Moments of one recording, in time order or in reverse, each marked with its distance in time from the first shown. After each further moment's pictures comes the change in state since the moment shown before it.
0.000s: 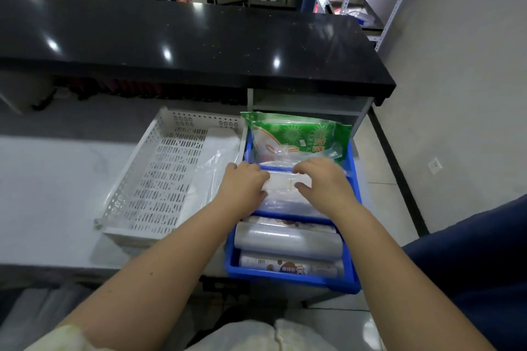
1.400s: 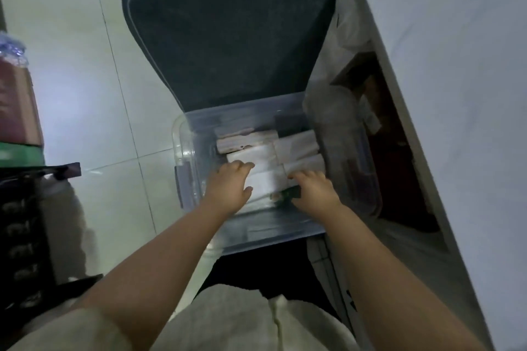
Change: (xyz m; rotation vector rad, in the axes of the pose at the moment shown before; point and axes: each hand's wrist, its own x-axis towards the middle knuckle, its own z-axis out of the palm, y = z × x) left_hand -0.595 -0.428 0.262 -0.683 -0.090 -1.367; right_hand -0.010 -0.617 0.511 -0.333 -1.126 -0.866
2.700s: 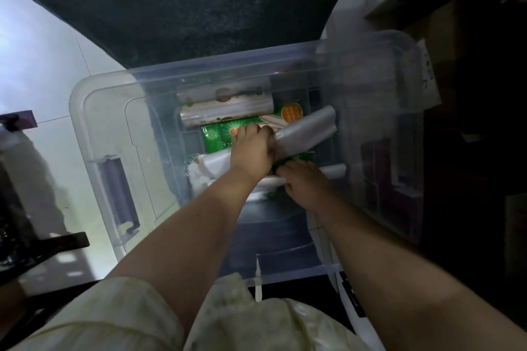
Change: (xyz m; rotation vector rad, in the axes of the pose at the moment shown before) left_hand 0.166 0.024 0.133 -0.119 0.006 -0.171; right_hand 0.133 0.089 0.103 0.002 -0.099 -0.264
